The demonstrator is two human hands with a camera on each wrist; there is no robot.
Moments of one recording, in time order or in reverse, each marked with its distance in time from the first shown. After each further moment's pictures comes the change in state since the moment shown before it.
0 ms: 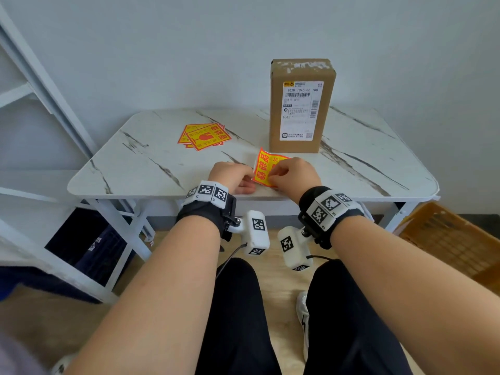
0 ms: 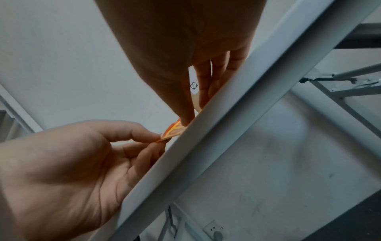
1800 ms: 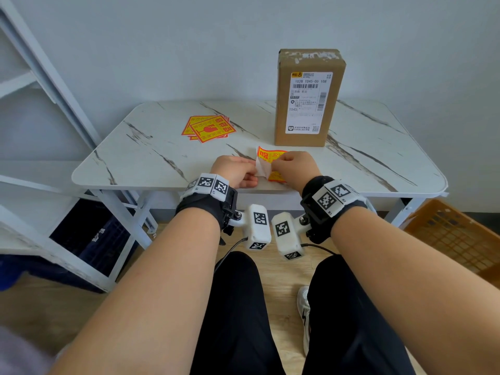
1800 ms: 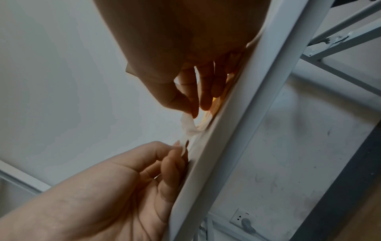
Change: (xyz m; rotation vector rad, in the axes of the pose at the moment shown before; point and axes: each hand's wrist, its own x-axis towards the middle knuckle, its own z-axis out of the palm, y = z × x) left_hand -0.005 -0.005 -0.003 -0.015 0.016 0.057; right_hand 0.002 -0.018 0.007 0.241 -0.010 0.215
